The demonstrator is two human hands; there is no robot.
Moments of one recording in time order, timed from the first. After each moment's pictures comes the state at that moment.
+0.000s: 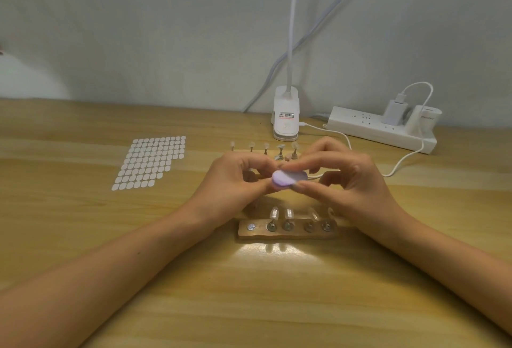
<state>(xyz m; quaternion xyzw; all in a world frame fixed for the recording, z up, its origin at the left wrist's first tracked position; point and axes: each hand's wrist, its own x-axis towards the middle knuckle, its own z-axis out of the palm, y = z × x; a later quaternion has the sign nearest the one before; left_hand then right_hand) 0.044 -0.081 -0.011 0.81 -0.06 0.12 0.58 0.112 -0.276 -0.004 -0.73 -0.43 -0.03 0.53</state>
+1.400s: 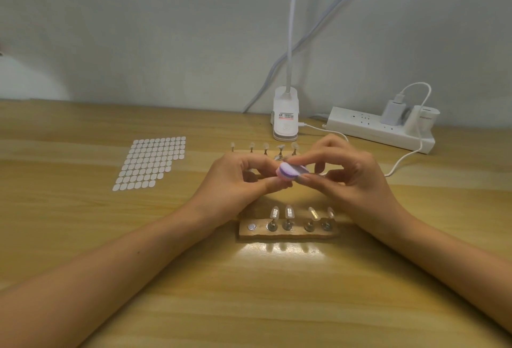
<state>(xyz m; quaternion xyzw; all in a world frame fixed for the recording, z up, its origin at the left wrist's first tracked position) 0.044 -0.082 -0.010 0.81 -0.06 0.12 0.57 0.117 -0.278 -0.006 -0.74 -0.42 -0.05 0.52</state>
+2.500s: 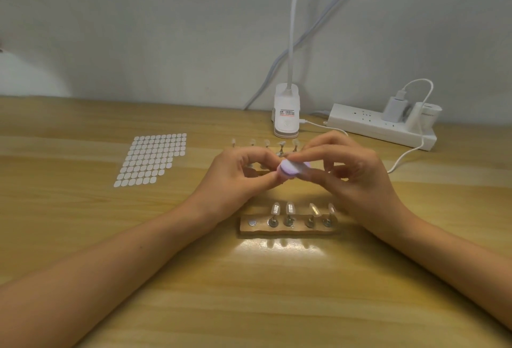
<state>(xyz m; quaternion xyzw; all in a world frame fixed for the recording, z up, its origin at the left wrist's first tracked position) 0.042 -0.083 -0.008 0.79 -0.08 0.14 0.59 0.119 -0.276 -0.009 -0.73 -0.44 -0.10 0.52</state>
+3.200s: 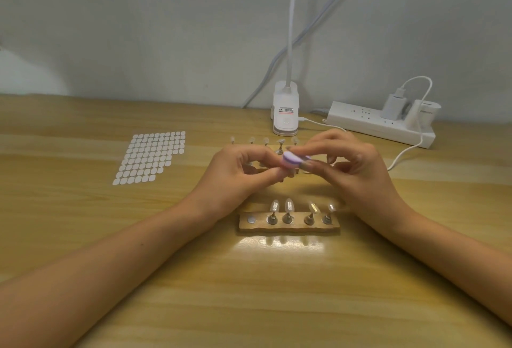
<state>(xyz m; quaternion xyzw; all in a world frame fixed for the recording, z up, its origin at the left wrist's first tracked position) 0.043 -0.083 -0.010 0.79 -0.09 0.13 0.60 0.119 -0.276 -0.008 -0.74 -0.43 -0.10 0.51</state>
